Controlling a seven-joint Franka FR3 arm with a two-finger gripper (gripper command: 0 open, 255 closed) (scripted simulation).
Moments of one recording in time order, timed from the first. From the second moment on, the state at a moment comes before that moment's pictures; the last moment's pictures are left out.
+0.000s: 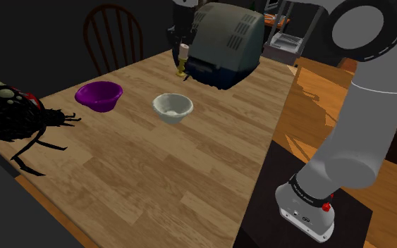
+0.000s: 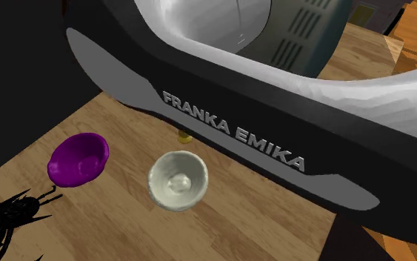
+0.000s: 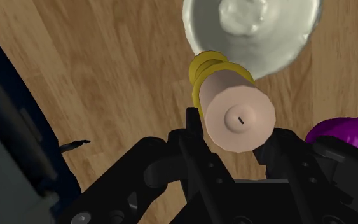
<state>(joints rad) 0.17 0.30 0.03 -1.37 0.02 1.69 0.14</state>
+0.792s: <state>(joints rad) 0.25 0.16 0.08 -1.60 0.01 1.78 0.28</state>
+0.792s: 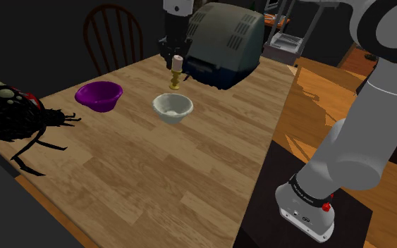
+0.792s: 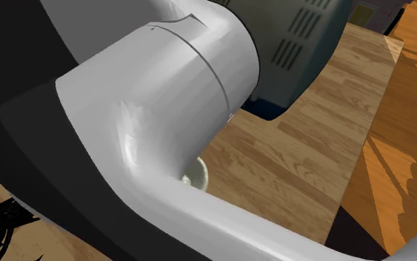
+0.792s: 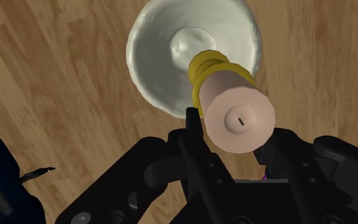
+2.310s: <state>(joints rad) 0.25 0.17 0.08 -1.76 0.01 1.96 0.28</state>
